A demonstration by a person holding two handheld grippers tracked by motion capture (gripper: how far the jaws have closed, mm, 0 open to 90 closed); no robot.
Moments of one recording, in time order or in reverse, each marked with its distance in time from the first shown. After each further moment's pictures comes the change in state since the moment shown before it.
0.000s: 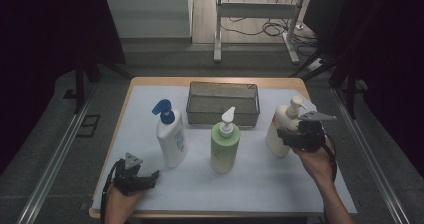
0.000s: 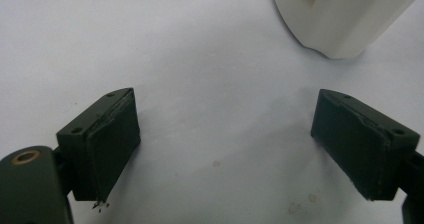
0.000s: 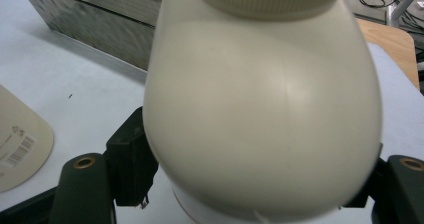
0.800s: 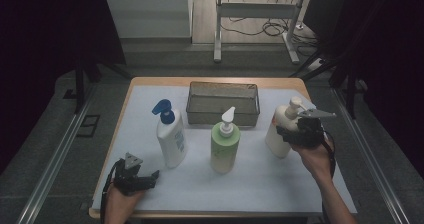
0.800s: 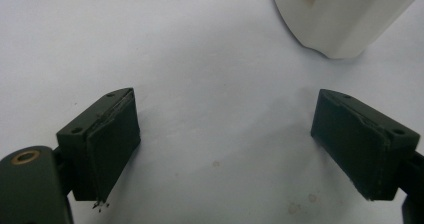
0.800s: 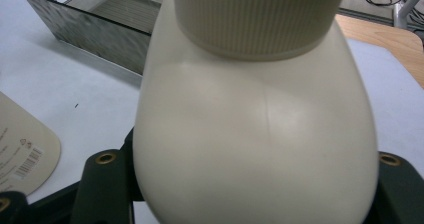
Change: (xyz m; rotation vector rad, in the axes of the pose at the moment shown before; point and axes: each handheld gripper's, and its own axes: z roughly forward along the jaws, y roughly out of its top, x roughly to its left) left arm 0.000 0.000 0.000 0.000 0.000 0.000; right arm -0.001 0.006 0.002 -0.003 0.021 0.020
